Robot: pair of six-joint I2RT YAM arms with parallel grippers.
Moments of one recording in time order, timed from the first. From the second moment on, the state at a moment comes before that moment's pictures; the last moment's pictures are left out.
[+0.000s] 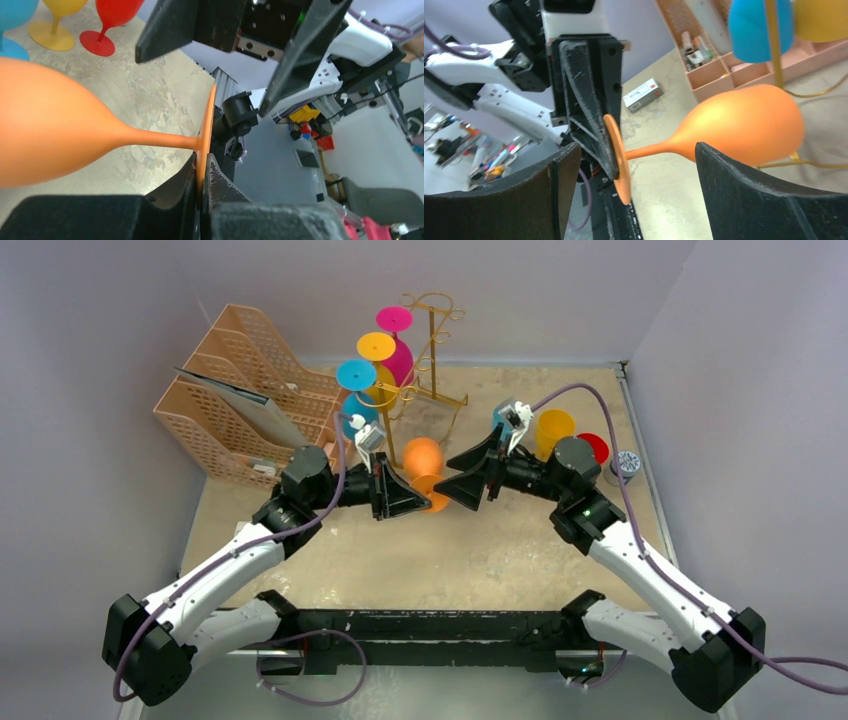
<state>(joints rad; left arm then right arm) -0.62 1.00 0.73 0.24 0.75 -0.65 0.58 0.99 0.81 0.22 -0.70 0.55</state>
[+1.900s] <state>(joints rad) -0.62 0.79 0.76 -0.48 1.05 0.59 0.41 1.38 1.18 -0.07 -1.20 0.83</state>
